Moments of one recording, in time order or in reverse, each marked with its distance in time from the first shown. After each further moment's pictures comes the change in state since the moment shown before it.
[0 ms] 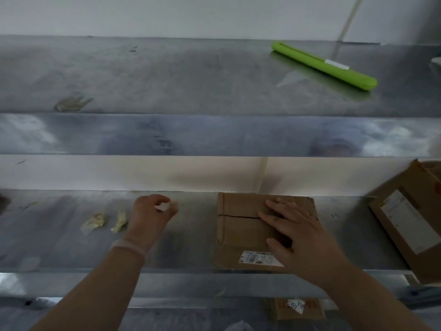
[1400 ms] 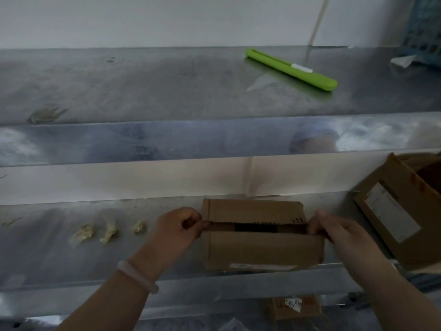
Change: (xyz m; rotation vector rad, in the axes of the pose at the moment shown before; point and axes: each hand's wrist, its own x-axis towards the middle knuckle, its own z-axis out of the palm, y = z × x) left_hand -0.059 0.068 0.009 0.021 -0.318 0.206; right_hand -0.037 0.031 -0.039 0.654 0.200 0.547
